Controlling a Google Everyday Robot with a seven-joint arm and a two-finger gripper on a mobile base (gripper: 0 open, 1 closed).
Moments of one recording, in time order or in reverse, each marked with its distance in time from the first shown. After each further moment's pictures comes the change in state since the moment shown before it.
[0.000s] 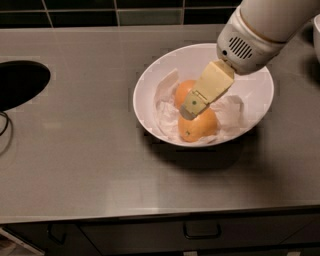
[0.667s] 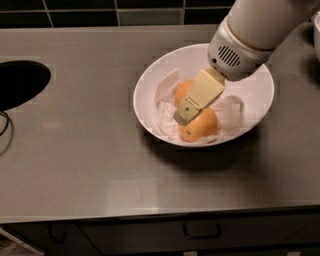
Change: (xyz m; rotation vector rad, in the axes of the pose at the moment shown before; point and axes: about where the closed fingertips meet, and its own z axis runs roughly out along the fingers) arm 0.000 0.005 0.013 0.017 0.033 0.001
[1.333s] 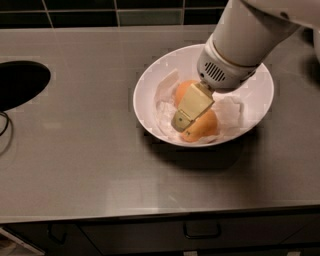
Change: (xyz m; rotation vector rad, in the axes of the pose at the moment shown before) arm 0.002 0.005 0.021 0.056 0.024 0.021
